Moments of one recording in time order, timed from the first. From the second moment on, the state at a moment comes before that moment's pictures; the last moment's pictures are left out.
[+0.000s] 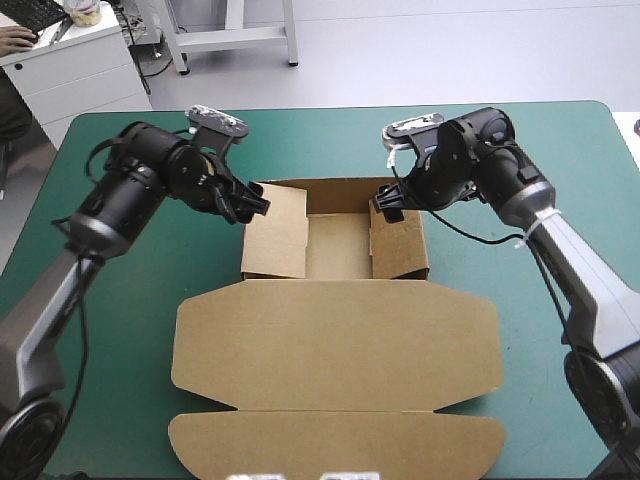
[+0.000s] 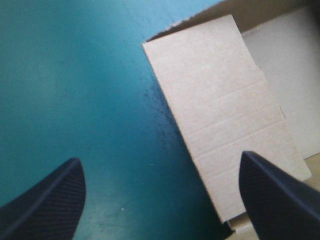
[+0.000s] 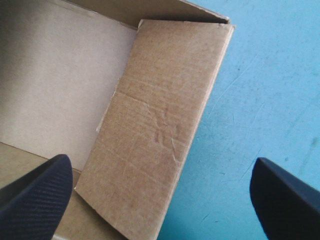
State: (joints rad) left arm -0.47 1.56 -1.68 0.11 1.20 -0.09; right arm 0.44 1.72 -1.78 0.00 1.23 0.04
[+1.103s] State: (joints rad) left arm -0.47 0.74 -0.76 0.11 1.15 -0.10; right arm 0.44 1.73 -1.77 -0.01 1.21 0.12
